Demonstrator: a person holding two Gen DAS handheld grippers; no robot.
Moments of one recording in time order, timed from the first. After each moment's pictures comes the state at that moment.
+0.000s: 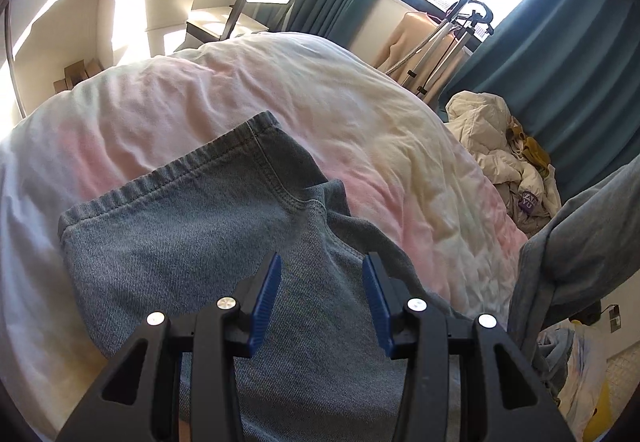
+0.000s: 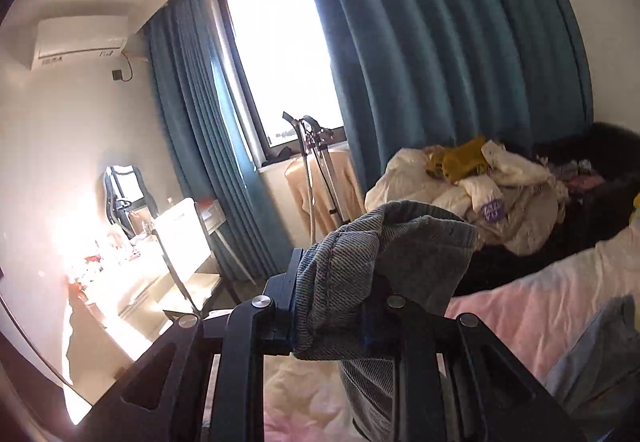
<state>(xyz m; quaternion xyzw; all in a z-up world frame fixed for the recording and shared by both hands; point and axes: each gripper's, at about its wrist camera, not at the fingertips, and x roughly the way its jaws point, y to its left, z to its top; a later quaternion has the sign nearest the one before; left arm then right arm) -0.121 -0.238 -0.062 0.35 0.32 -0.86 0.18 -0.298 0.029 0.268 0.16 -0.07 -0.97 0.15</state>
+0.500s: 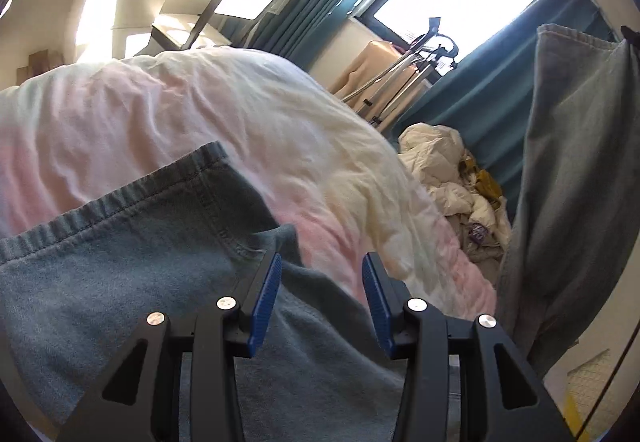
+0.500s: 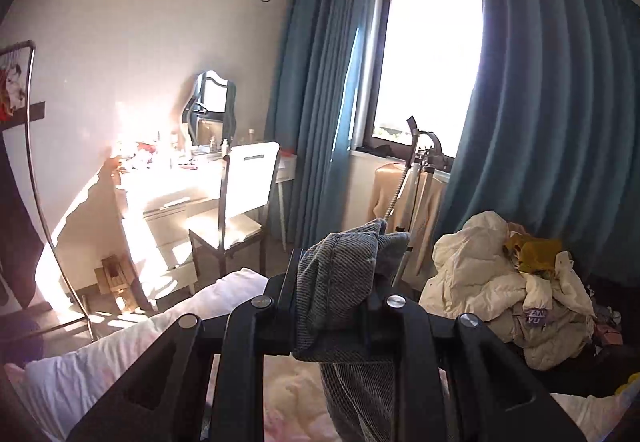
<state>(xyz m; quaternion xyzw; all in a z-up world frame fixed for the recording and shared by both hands) -0.142 -0.256 -0.058 0.24 0.38 -0.89 0.07 -0.251 -0.109 0.270 0.14 0.13 -0.93 0.32</state>
